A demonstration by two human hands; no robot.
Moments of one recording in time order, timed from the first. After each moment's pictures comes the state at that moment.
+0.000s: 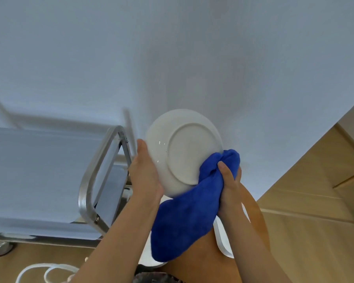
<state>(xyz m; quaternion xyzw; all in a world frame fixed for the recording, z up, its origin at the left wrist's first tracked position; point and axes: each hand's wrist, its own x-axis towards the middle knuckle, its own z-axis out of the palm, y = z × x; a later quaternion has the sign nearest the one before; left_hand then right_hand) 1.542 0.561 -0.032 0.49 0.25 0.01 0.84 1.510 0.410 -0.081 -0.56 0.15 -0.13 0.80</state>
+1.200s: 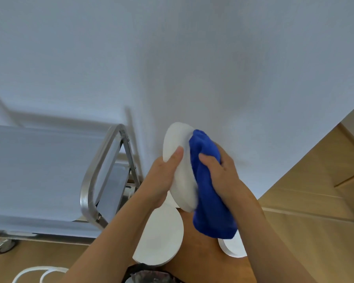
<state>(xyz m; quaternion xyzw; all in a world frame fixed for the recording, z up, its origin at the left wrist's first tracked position) 1.533 0.567 -0.033 0.64 0.01 -0.18 0.75 1.519 0.422 -0.032 -0.75 0.01 -0.05 0.66</state>
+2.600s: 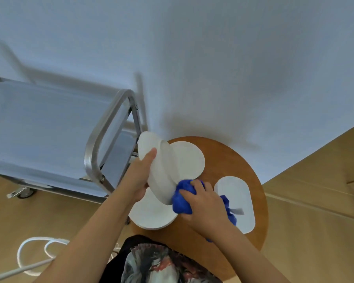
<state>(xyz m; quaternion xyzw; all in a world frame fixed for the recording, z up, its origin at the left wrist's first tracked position) 1.512 0.595 -0.108 0.60 0.27 -0.13 0.74 1.451 0.423 -0.135 -0.98 -0.17 0.08 0.10</state>
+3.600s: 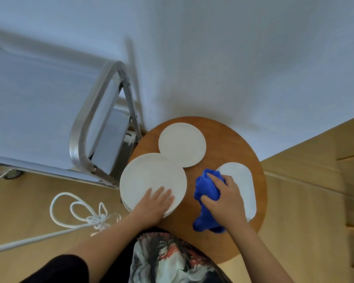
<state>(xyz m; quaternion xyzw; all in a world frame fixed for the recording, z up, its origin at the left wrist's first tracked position) 1.477 0.605 -0.291 0.89 -0.33 -0.31 -0.06 1.470 0.387 -0.188 -0.94 0.10 0.12 0.31</state>
